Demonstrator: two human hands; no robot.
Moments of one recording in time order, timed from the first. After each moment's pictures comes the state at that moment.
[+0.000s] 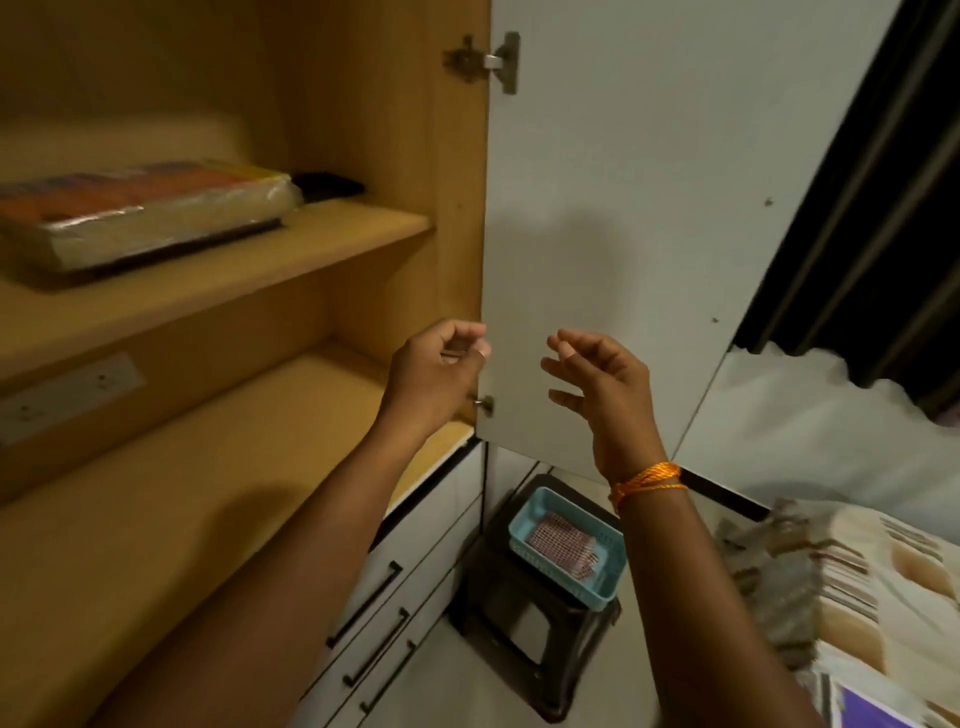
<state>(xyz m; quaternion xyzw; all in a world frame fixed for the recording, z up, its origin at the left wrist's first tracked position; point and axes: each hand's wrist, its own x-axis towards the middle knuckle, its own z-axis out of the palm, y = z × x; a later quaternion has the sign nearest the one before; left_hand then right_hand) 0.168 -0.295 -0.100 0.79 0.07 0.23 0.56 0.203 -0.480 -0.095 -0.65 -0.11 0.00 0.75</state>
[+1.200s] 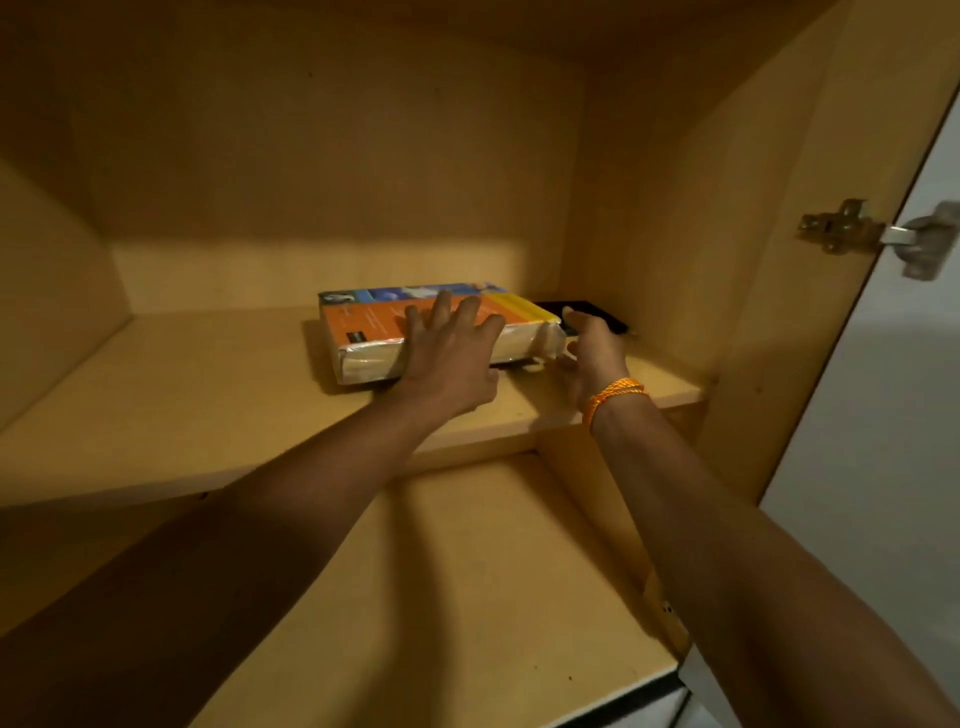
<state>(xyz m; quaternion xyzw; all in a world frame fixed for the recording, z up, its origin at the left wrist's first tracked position) 0.221 -0.021 0.000 0.91 0.31 0.22 -0.14 0.366 -0.101 0.009 -0.55 -0.12 0.27 0.78</state>
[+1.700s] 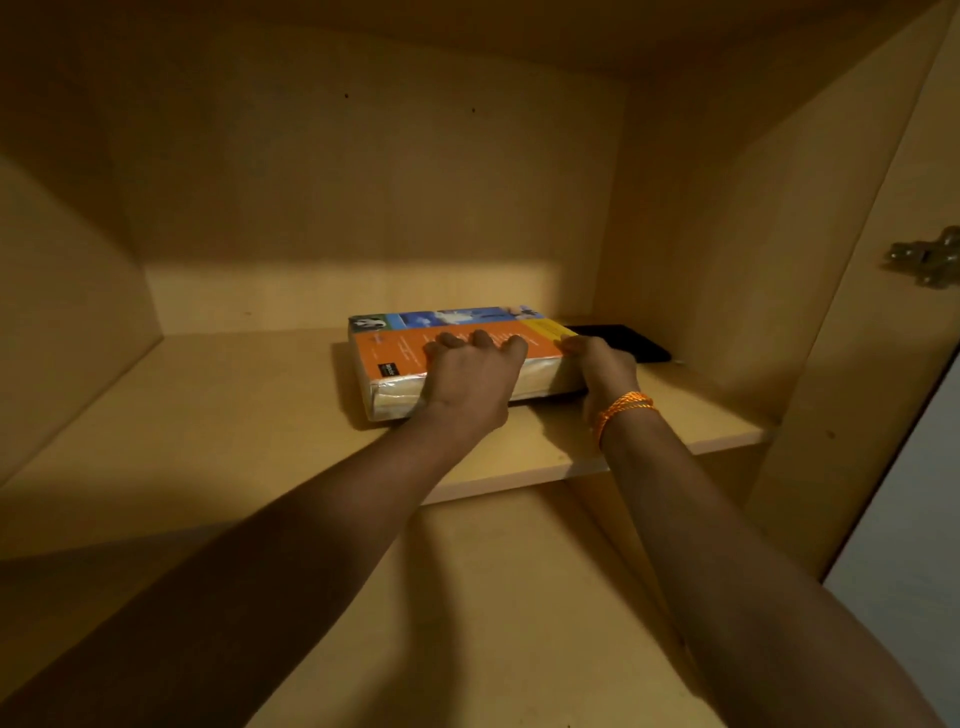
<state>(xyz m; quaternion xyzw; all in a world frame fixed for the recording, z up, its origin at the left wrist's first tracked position) 0.228 0.004 0.006 0.90 0.36 0.15 -0.21 0.378 -0.041 0.004 -0.63 -0.11 0.24 0.73</state>
